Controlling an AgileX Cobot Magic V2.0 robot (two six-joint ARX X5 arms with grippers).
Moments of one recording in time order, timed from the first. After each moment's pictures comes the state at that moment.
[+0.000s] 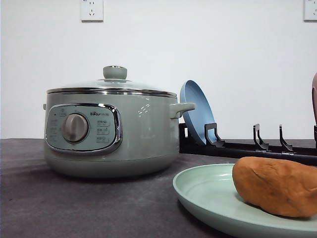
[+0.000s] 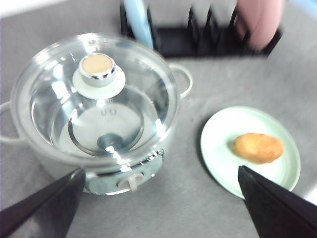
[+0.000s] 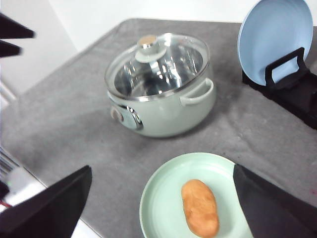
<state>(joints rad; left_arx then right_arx) -0.55 0.79 1.17 -0.90 0.14 -0.05 0.64 0.39 0.98 -0.97 -0.11 0.26</state>
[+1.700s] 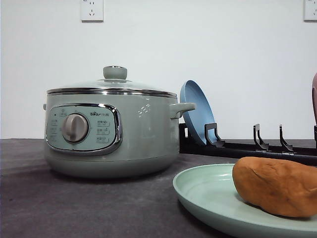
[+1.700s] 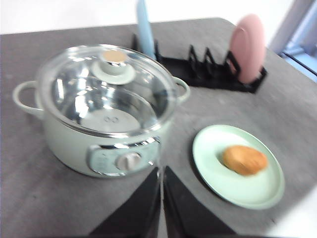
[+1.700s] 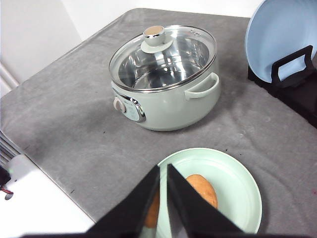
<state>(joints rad) -0.49 0.45 0.96 -0.89 0.14 -0.15 0.64 0.39 0.98 -0.98 -0.13 0.23</state>
